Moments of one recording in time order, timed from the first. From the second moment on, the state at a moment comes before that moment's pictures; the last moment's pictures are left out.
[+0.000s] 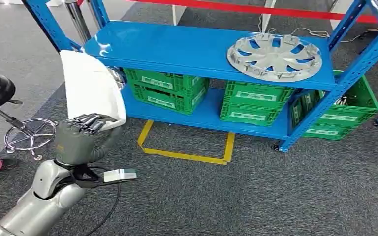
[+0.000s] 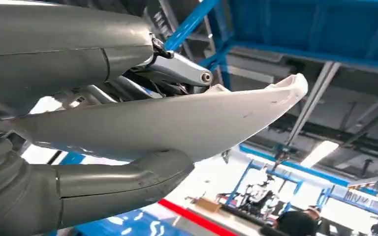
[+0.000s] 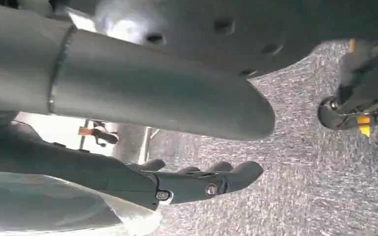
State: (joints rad) left arm -0.16 0.19 -0.31 -1.67 -1.11 0.70 -0.24; right arm -0.06 0.17 -0.70 -0.19 0.72 -0.04 0.34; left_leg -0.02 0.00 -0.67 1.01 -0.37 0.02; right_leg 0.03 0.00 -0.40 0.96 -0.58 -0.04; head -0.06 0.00
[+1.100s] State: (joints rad) left arm -0.24 0.18 -0.36 -1.58 -1.07 0.70 -0.27; right arm -0.06 0.18 -0.73 -0.19 0.74 -0.08 0.36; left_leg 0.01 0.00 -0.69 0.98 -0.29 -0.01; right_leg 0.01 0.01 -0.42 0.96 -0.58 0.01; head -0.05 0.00
